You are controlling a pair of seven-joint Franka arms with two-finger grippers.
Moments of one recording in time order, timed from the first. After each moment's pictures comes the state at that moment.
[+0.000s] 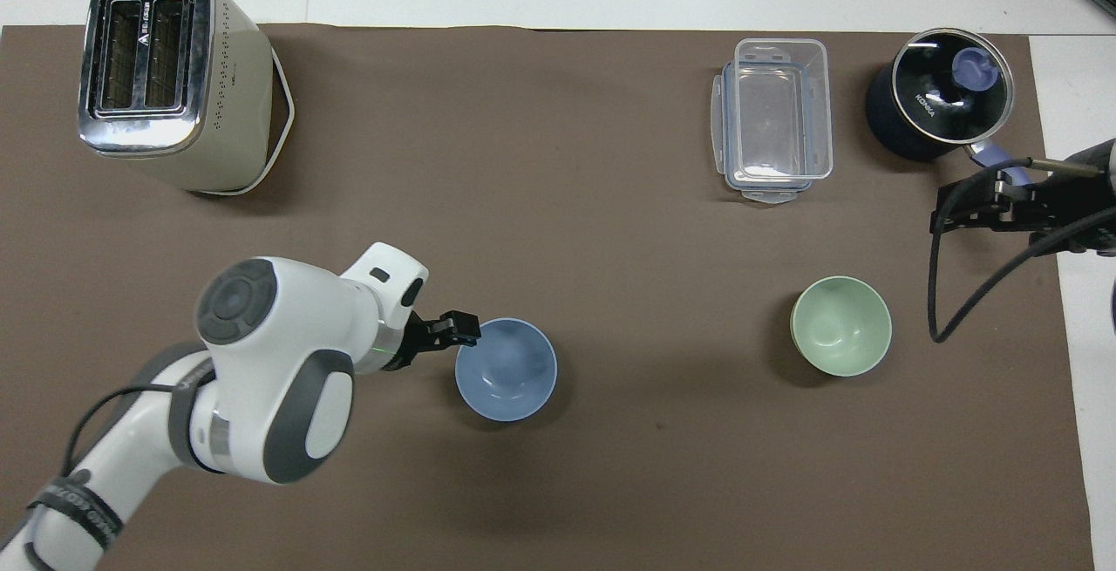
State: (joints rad) left arm -0.35 -0.01 -0.06 -2.21 -0.40 2.18 -0.35; right arm -0.14 0.01 0.15 -1.57 0.01 1.56 0.25
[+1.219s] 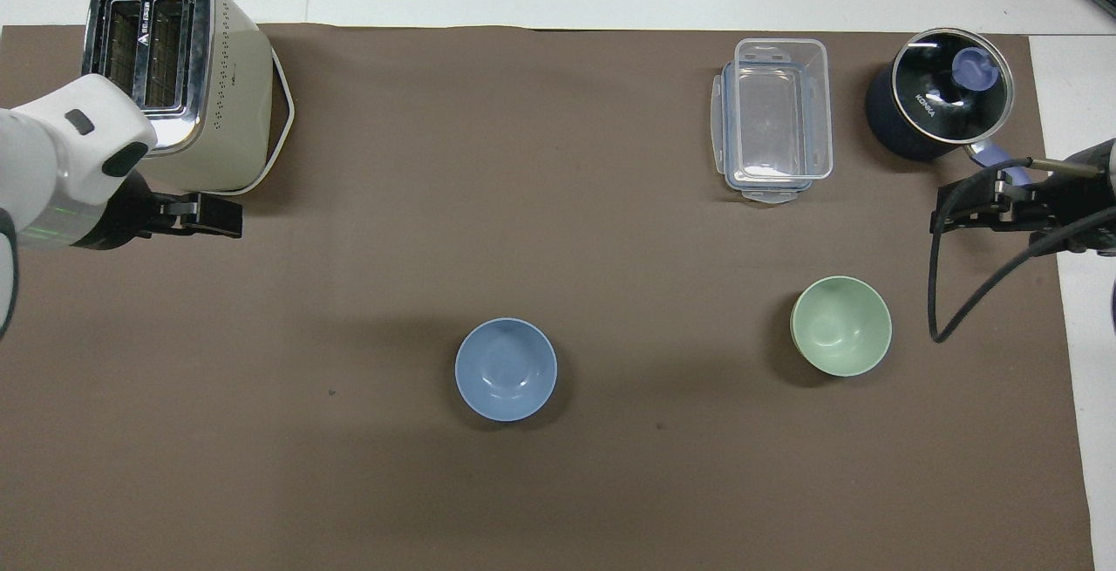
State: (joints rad) left arm -0.04 -0.01 -0.05 -1.71 -0.04 1.72 -0.04; right arm -0.14 0.01 0.15 -1.57 0.01 1.56 0.25
